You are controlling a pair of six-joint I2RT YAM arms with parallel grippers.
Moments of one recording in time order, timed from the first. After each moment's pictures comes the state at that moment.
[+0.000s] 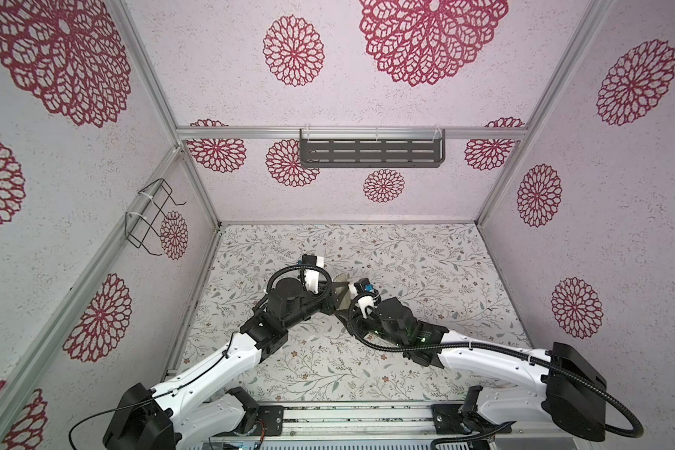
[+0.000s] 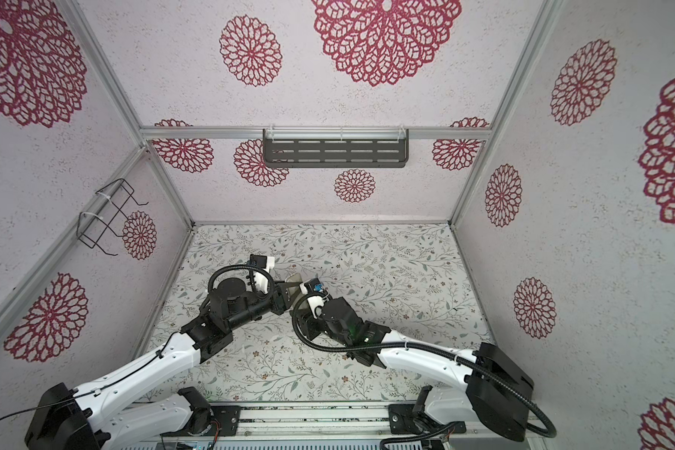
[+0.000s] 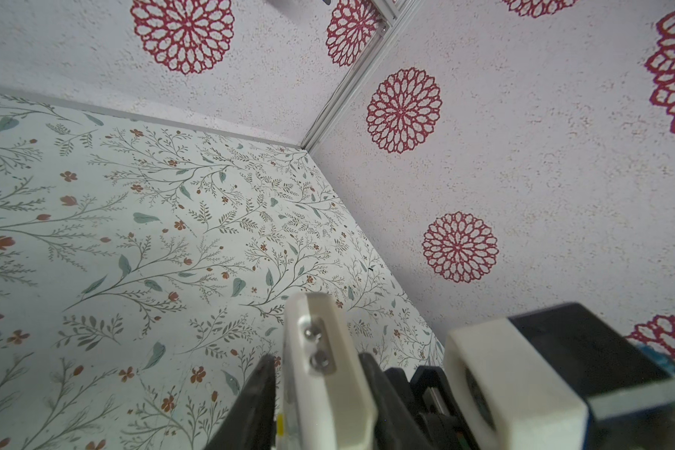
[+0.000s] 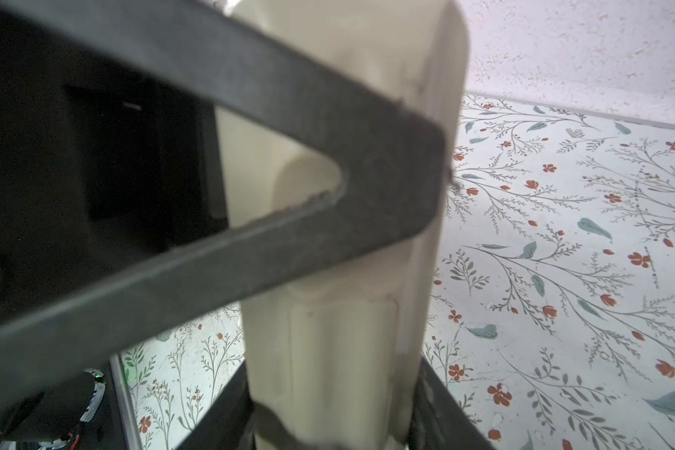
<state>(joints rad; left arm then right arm) -0.66 1.09 0.68 0.20 0.18 -0.60 1.05 1.28 0.74 0.19 0.11 0.32</state>
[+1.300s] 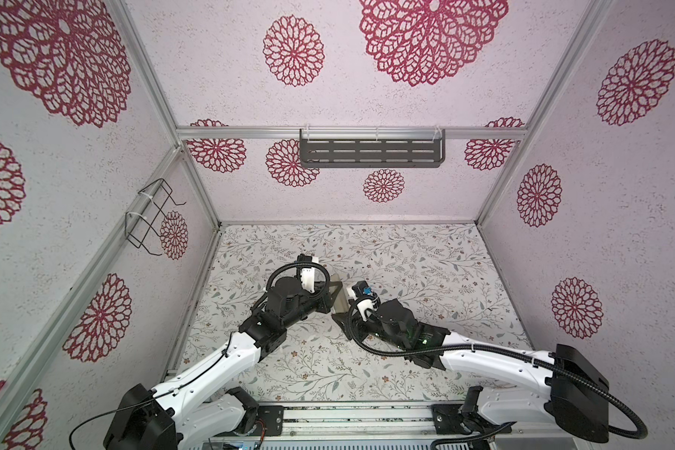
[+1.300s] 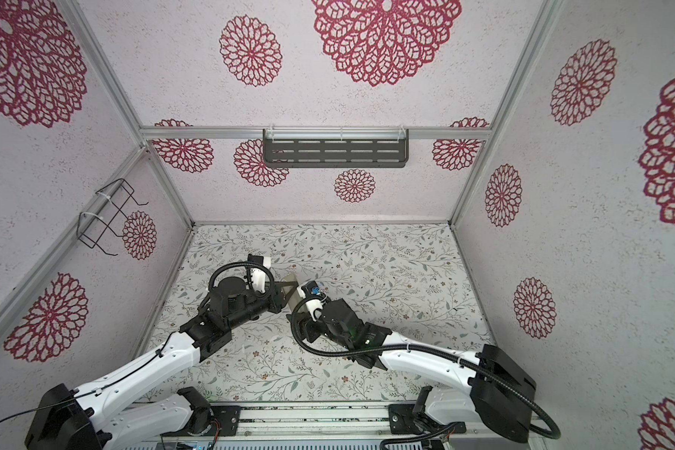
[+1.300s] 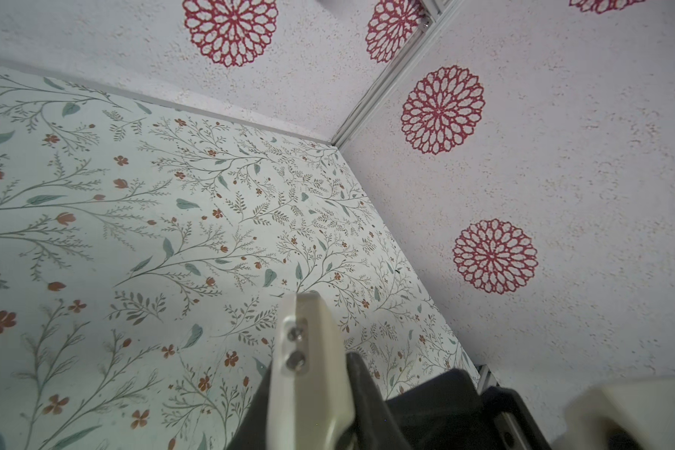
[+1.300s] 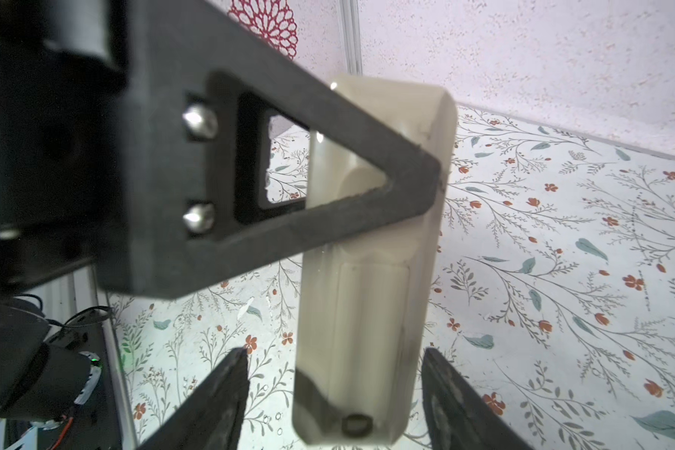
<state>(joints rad) -0.62 1.09 0.68 0.13 0.16 -0.61 1.07 1.25 0.73 0.20 0.11 0.25</state>
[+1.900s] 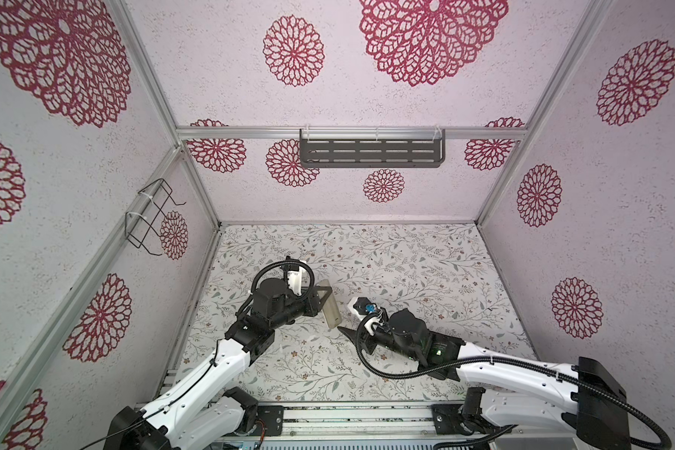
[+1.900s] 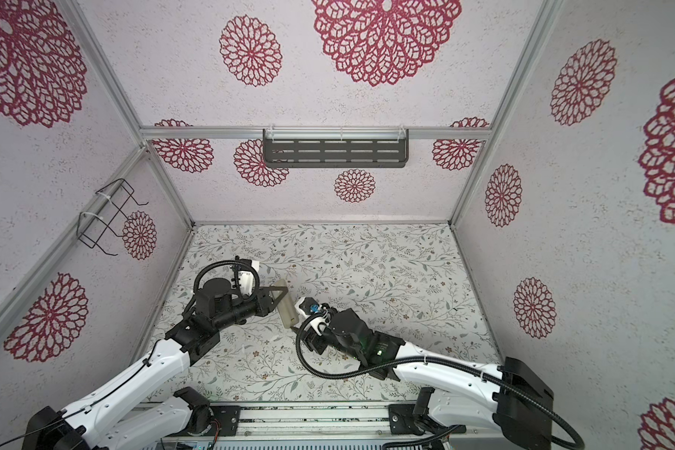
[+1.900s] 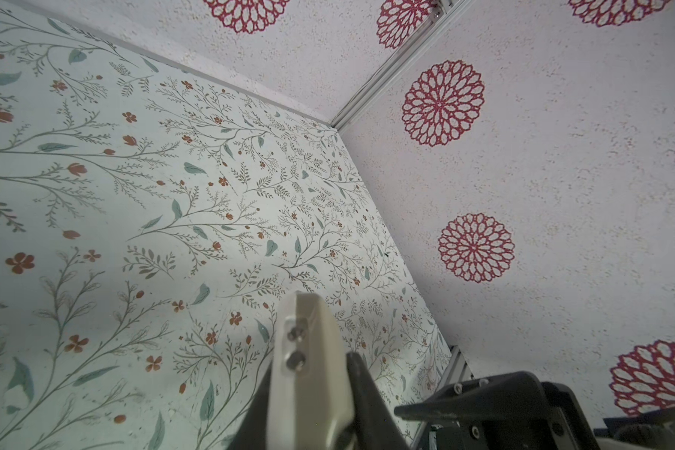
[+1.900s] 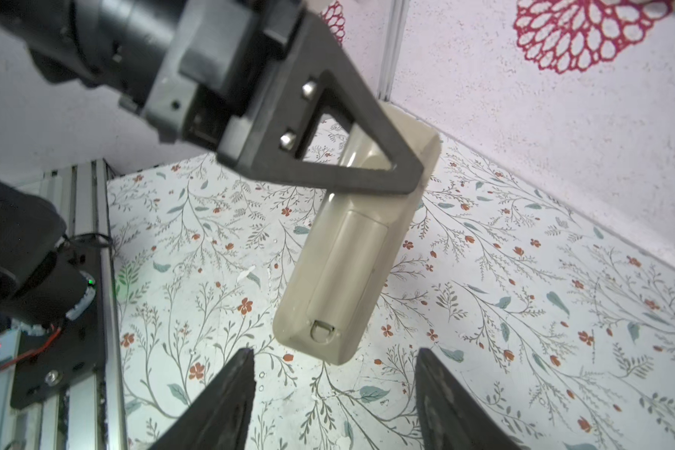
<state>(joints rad) -0.49 0.99 0.63 0.04 0.37 -0.66 1.15 1.13 0.66 0.15 0.11 -0.04</state>
